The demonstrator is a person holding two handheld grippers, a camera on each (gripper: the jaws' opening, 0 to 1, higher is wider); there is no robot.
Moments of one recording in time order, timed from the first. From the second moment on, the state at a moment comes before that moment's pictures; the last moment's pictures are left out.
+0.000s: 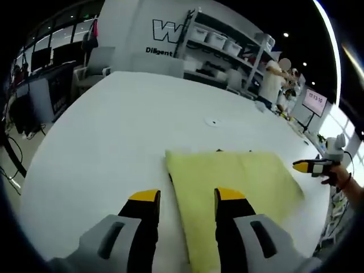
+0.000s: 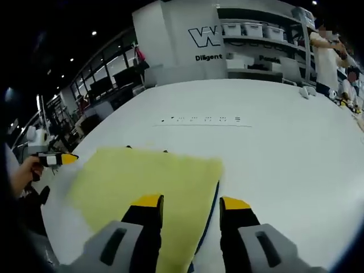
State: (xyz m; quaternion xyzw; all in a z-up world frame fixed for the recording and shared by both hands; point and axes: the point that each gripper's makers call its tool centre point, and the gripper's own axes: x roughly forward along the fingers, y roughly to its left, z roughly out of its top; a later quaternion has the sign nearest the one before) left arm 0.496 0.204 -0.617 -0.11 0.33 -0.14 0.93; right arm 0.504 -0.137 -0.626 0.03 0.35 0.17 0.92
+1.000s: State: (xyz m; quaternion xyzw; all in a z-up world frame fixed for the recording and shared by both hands) left arm 0.407 0.210 -0.657 -0.04 0.36 -0.20 0.91; right arm 0.410 -0.144 -0.666 0.00 0.41 0.21 0.89
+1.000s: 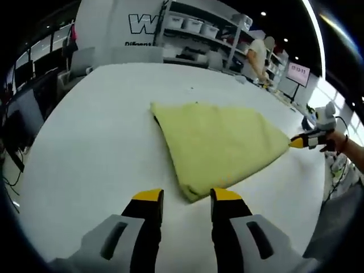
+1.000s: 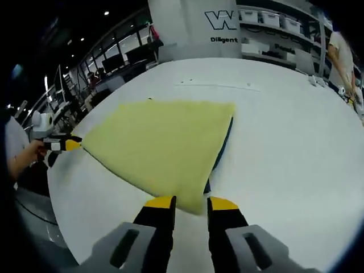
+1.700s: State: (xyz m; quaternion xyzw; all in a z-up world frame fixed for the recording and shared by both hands) left arm 0.406 0.207 -0.661 -0.01 0.36 -0.26 0.90; right arm 0.408 -0.142 -0.670 -0.03 0.42 0.23 0.88
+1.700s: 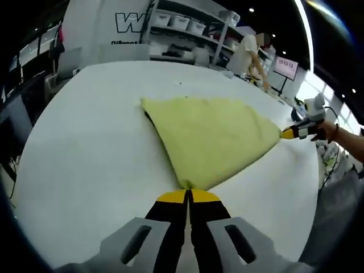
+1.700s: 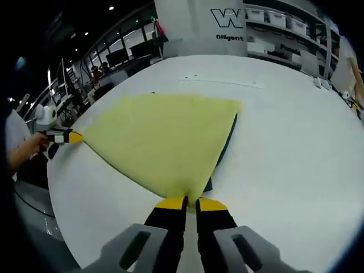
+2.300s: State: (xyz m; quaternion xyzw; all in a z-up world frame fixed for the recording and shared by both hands) left arm 0.407 0.211 -0.652 0.08 0.35 -0.32 0.88; right arm 0.409 -0.146 -0.666 -0.05 0.42 0.23 0.88
